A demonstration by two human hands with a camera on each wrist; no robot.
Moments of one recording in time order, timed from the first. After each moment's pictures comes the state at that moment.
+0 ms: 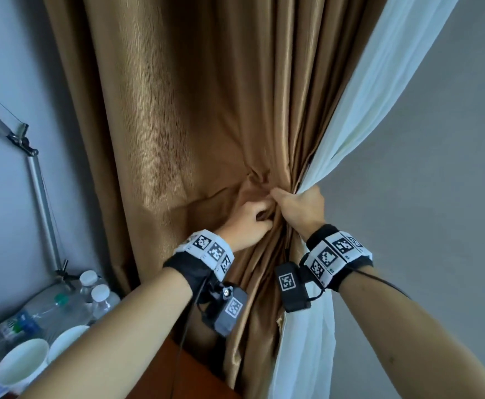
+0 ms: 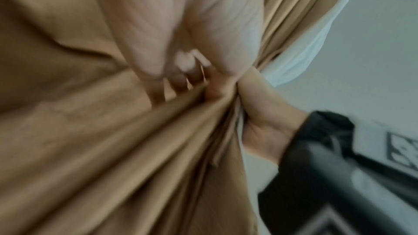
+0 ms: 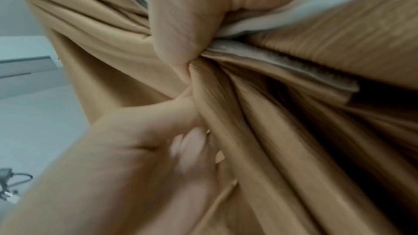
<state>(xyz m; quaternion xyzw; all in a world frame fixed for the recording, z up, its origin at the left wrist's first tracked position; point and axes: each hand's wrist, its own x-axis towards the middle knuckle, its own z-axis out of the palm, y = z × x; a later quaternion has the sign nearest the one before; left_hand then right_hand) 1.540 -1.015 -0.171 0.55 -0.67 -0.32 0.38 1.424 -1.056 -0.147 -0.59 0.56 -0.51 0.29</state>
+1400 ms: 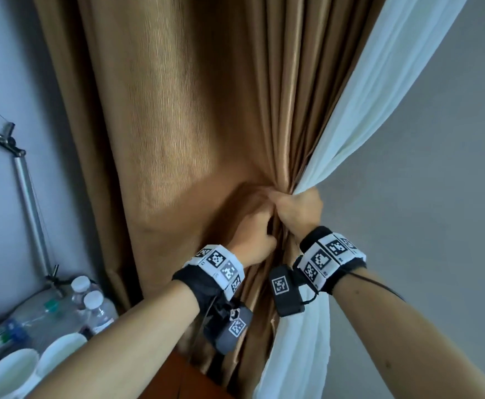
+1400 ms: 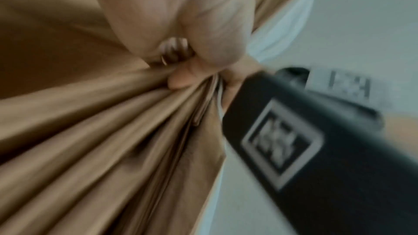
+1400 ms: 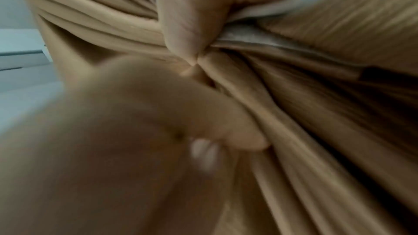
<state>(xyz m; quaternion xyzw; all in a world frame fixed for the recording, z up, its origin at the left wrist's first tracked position) 1.525 -1.015 -0.180 0.60 -0.68 -0.25 0.35 1.433 -1.067 -0.154 -0.56 0.59 -0.51 0.28</state>
